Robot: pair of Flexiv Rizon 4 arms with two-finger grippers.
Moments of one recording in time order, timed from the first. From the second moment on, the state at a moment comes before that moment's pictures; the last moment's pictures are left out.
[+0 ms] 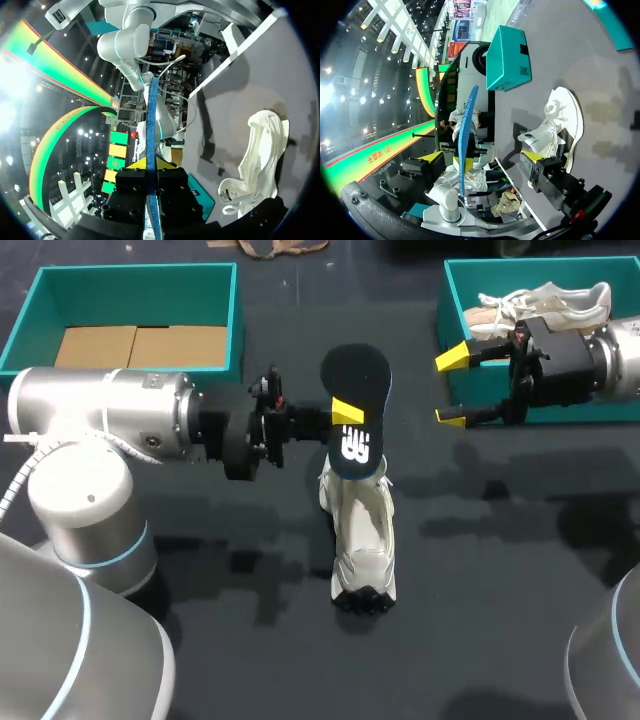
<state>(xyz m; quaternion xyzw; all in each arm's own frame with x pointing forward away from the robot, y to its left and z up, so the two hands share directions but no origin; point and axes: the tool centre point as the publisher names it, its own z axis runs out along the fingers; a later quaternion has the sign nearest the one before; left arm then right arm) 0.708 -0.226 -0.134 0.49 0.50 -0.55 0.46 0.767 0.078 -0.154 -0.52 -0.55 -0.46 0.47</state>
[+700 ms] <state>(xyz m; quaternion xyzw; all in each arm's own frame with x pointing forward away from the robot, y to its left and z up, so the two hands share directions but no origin) 0.723 -0.248 -0.166 0.50 0.52 -0.50 0.48 0.774 0.103 -0.159 -0.49 -0.57 -0.48 0.44</state>
